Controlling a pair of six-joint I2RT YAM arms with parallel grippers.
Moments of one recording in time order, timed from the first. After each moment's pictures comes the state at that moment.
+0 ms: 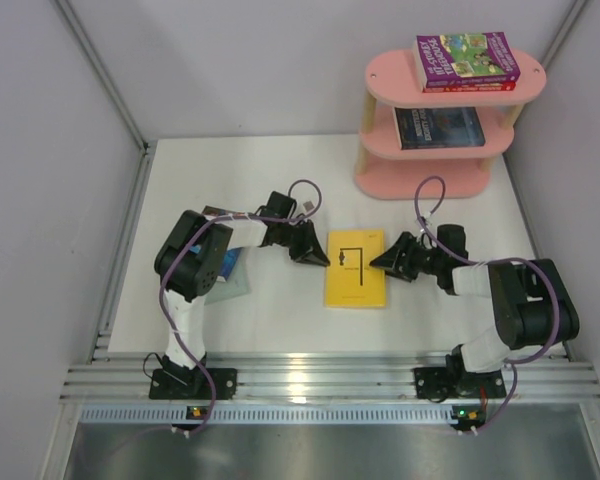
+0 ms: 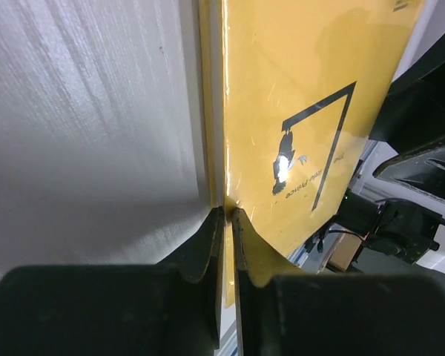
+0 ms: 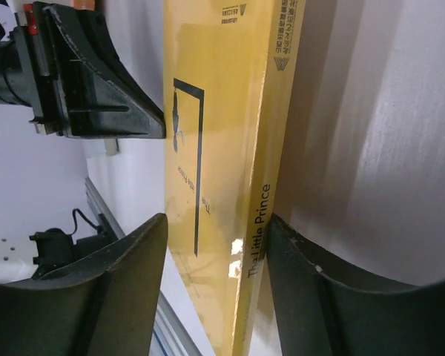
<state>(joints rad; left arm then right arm) -0.49 2.05 1.17 -0.07 0.75 -0.71 0.10 1.53 0.44 0.42 -0.77 0.69</state>
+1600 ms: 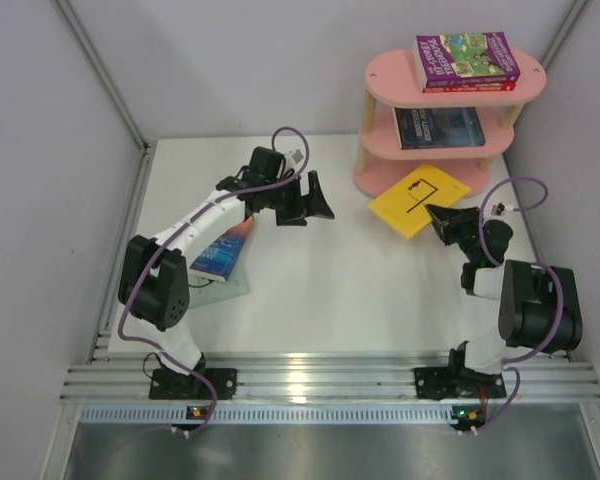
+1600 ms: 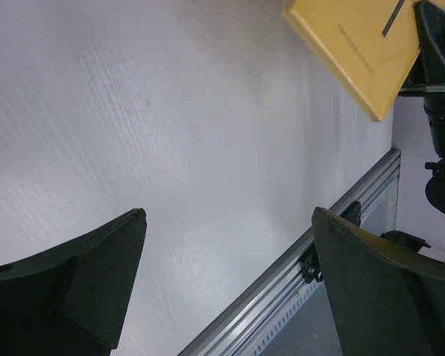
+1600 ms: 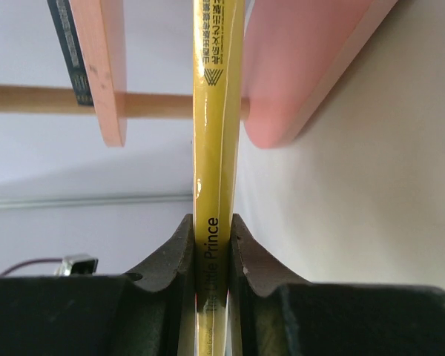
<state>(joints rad) -0.47 1.75 1.43 -0.44 0.49 -0.59 -0.19 1.51 0.40 0.95 -0.48 1.30</state>
